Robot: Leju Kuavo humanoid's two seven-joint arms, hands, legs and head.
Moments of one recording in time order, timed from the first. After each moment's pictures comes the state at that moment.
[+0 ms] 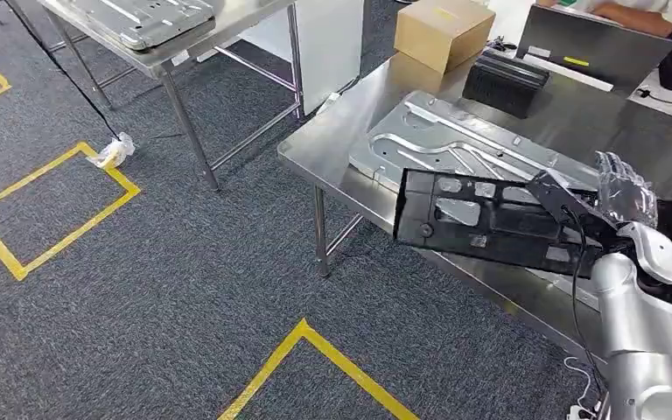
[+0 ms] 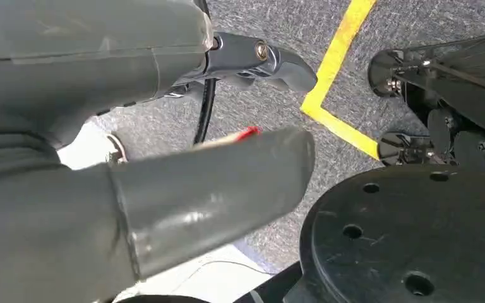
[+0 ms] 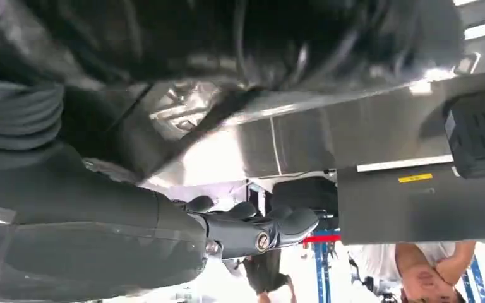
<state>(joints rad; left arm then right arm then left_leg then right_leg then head) 0.13 0.07 -0.54 0.02 0.59 -0.40 -0.22 -0.68 -0.18 -0.06 -0.94 1.24 0.00 -0.07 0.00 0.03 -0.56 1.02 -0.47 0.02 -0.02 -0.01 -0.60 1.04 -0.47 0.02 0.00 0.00</state>
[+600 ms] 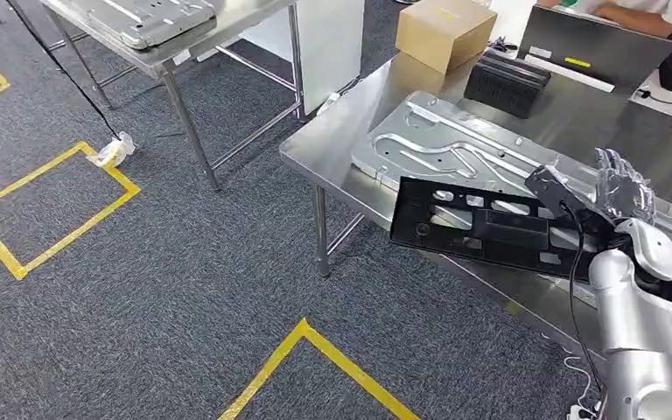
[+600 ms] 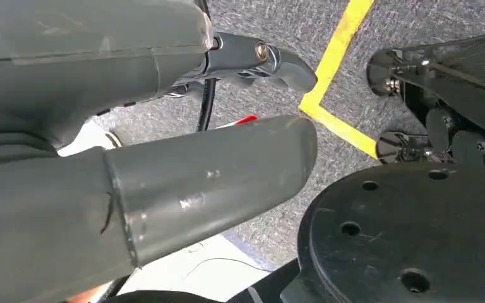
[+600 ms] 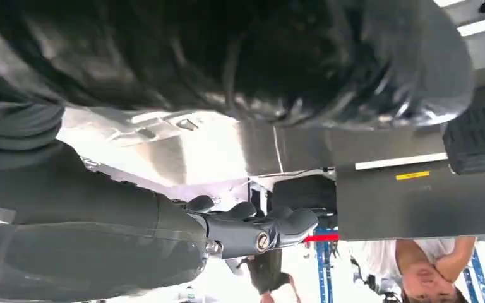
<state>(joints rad) 0.13 0.06 -0.52 0.02 0.59 -0.39 -0.22 -0.68 -0.16 -0.06 -0.96 1.25 0.02 -0.04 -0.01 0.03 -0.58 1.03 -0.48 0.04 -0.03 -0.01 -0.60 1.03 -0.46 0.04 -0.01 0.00</state>
